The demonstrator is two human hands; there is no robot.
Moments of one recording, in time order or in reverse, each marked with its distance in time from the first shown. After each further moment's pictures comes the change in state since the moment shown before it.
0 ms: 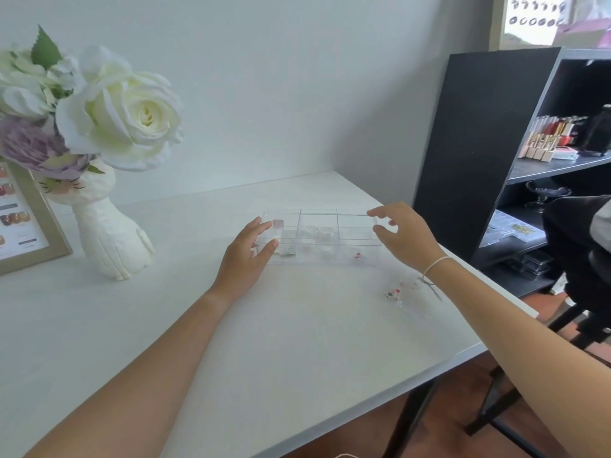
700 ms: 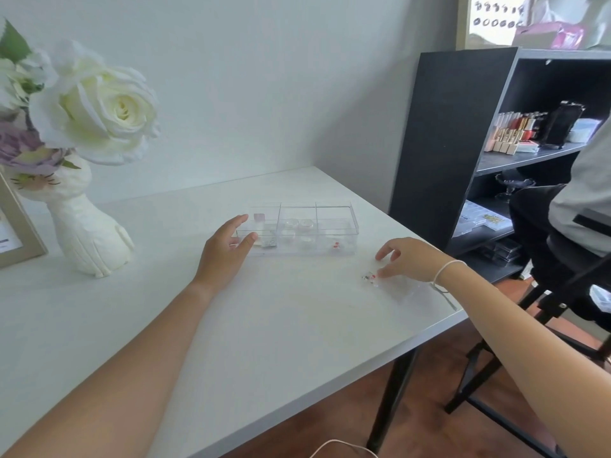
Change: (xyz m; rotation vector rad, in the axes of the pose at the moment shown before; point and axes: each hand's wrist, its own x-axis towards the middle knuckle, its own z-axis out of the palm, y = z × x) left_hand -0.004 0.006 -0.001 0.035 0.014 -0.086; right_hand -0.045 0.024 -0.032 -0.168 -0.420 0.326
